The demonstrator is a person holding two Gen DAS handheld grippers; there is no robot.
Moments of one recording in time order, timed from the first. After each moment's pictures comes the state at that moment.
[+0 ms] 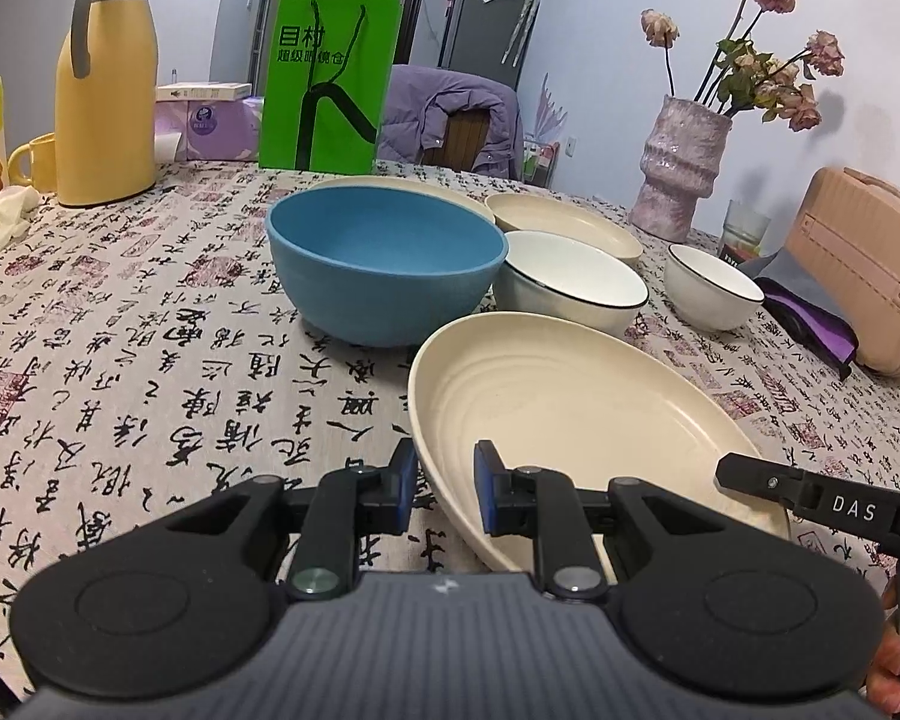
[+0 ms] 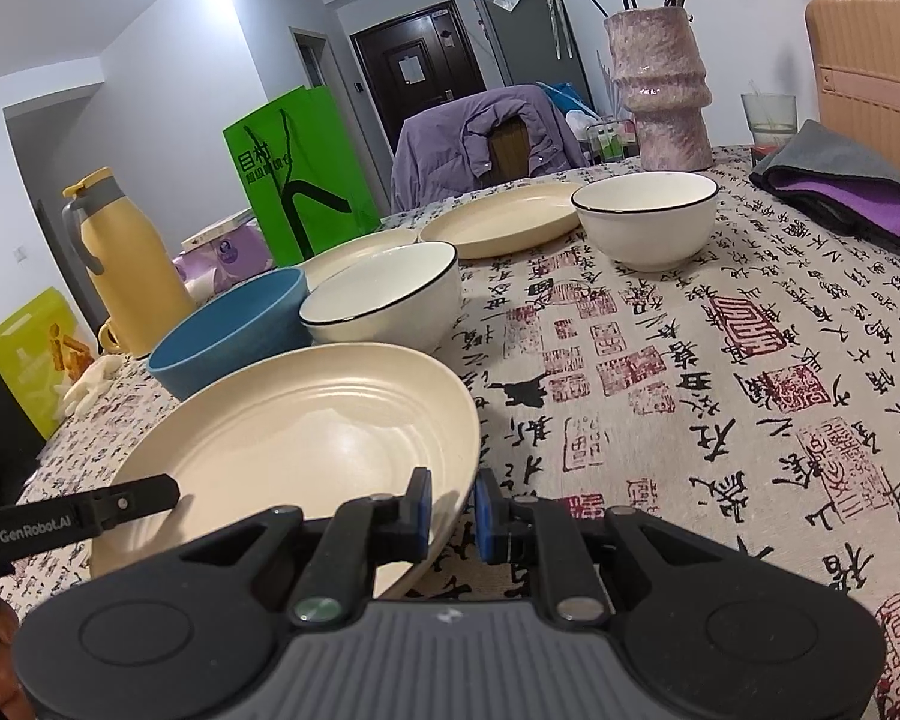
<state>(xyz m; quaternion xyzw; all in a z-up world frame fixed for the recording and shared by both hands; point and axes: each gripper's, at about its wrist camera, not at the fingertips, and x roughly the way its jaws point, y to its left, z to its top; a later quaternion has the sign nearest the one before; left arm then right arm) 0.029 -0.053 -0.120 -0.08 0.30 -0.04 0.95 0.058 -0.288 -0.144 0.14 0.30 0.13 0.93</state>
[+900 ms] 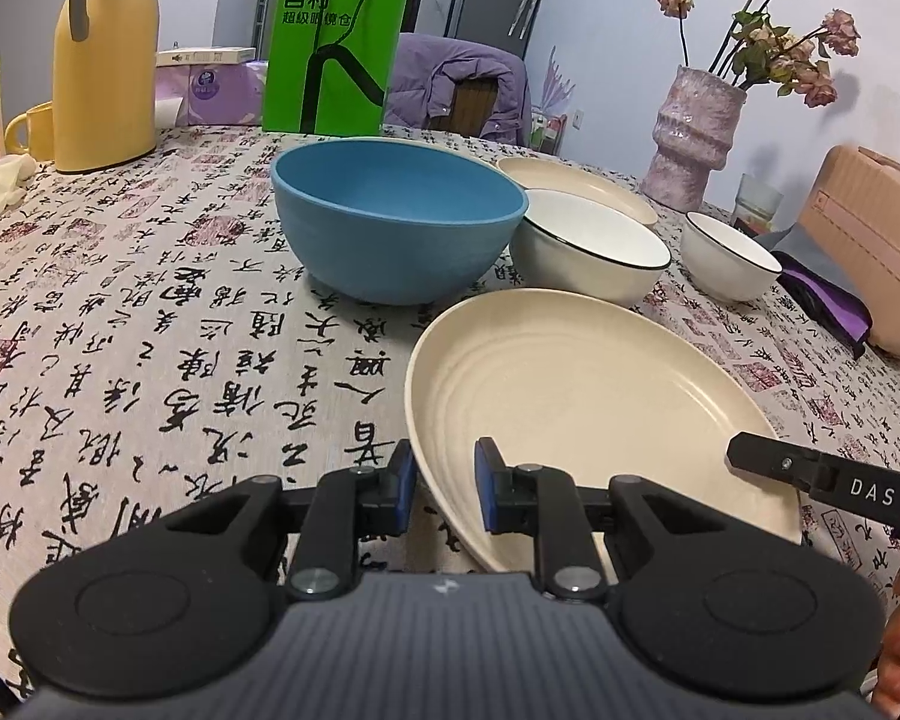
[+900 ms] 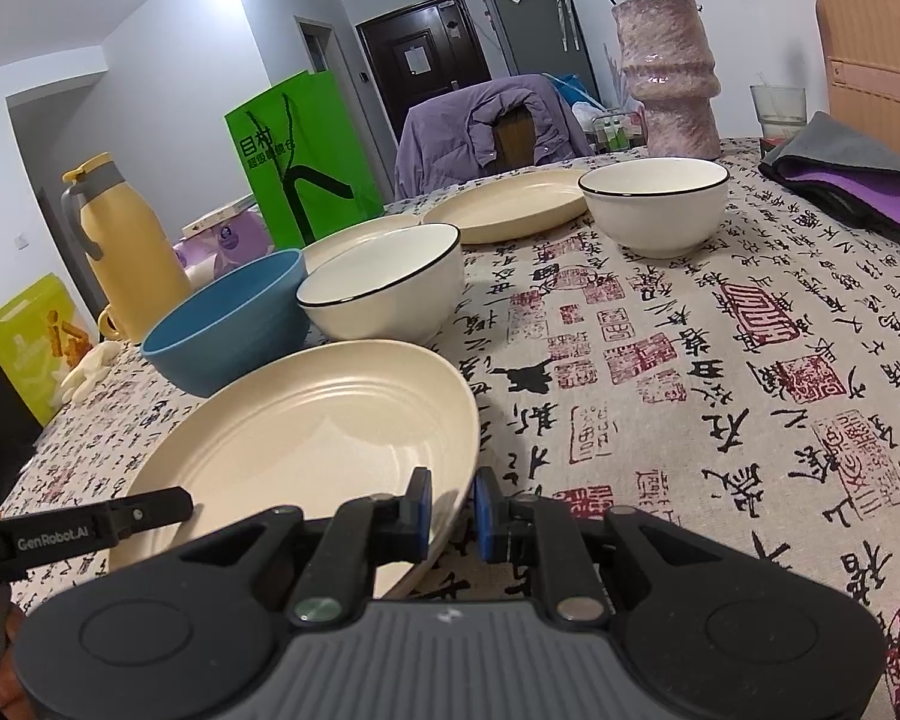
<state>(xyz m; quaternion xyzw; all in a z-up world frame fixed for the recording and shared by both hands) 0.037 -0.050 -0.136 -0.08 0.33 -0.04 0.94 0.064 -0.285 -0.152 0.13 0.31 0.14 0.93</state>
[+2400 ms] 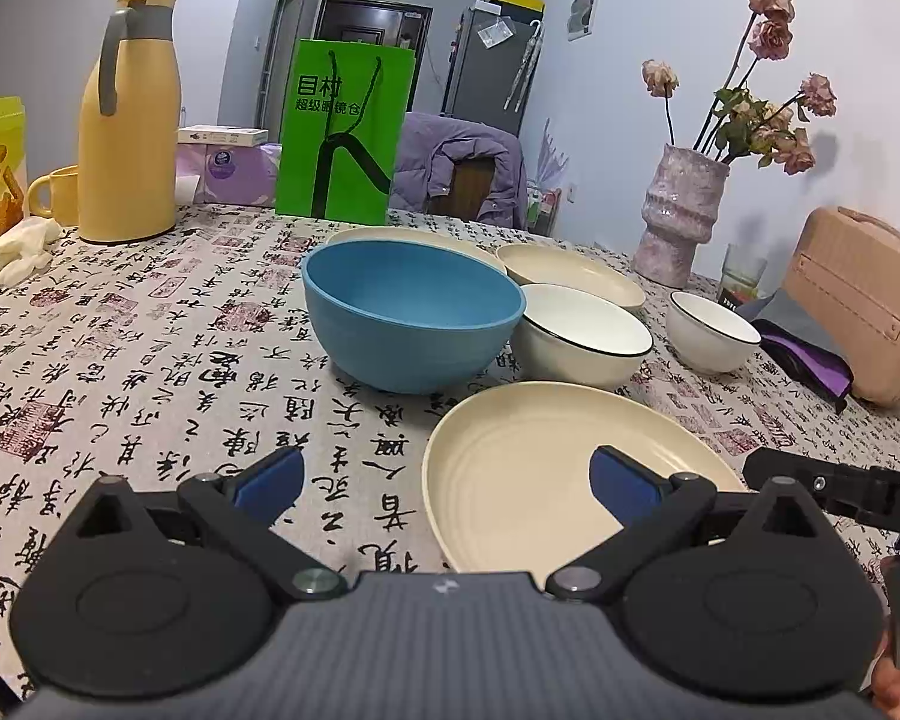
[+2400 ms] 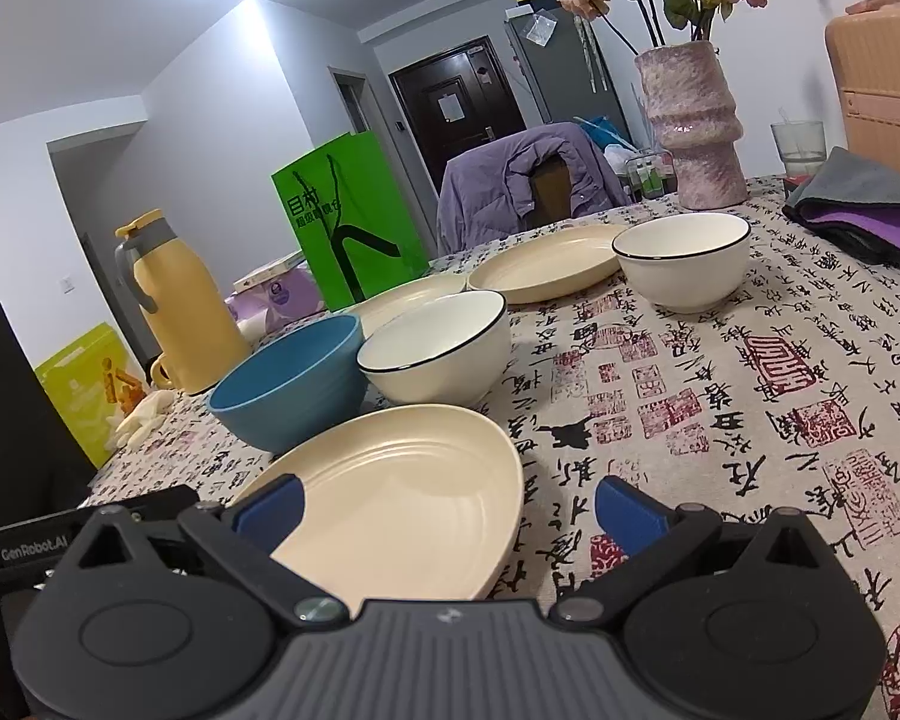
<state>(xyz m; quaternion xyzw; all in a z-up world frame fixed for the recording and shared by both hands) 0.011 -0.037 -0.107 -0.08 0.25 -0.04 0.96 0.045 -0.294 -0.132 0.16 0.25 0.18 0.94</state>
